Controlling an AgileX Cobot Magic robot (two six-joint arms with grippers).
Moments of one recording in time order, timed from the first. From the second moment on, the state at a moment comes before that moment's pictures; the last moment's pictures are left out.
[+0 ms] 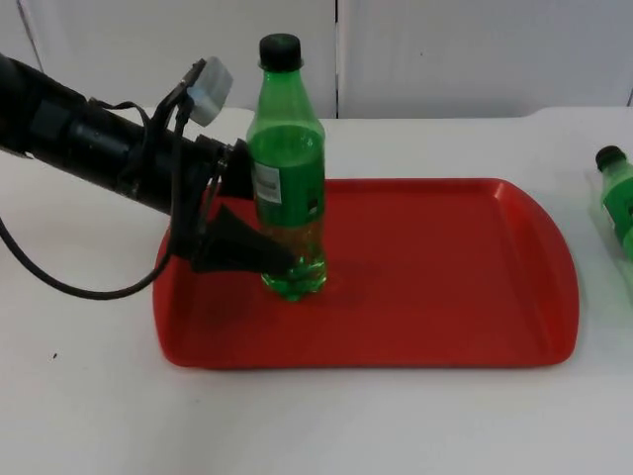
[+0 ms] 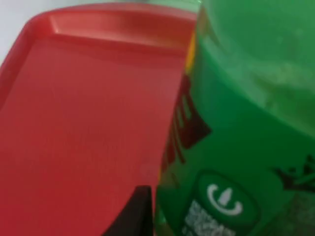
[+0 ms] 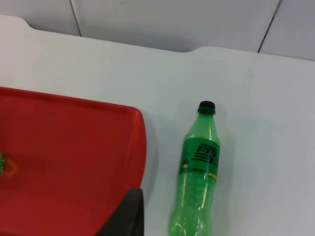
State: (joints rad) right arm 0.10 1.05 -1.19 0.04 0.90 -0.12; left arm -0.07 2.34 -1.42 -1.24 1.21 2.17
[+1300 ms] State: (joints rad) right arm 0.10 1.05 -1.19 0.03 0.90 -0.12; left arm 0.00 2.09 -1.42 -0.97 1.17 1.47
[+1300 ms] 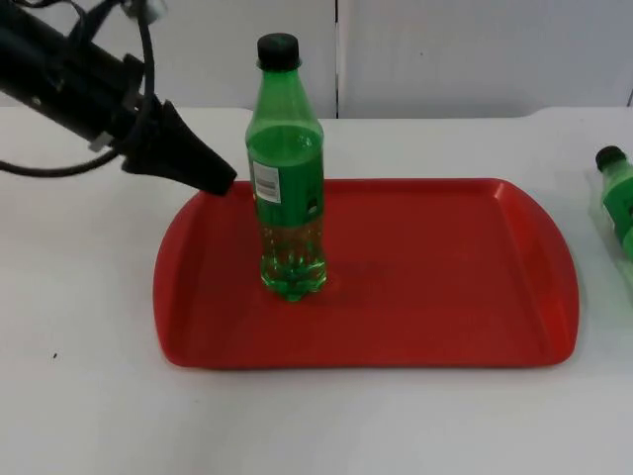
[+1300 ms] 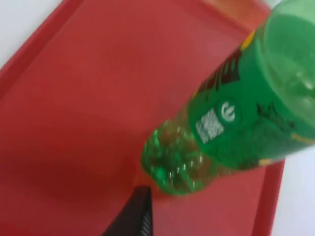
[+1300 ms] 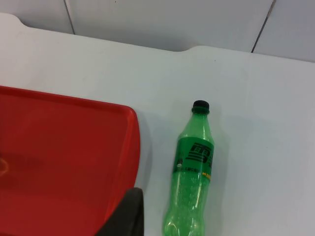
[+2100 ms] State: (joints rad) right arm 0.10 1.05 -1.19 0.03 0.89 -0.12; left arm 0.00 1.65 -1.41 -0.63 1.04 0.72
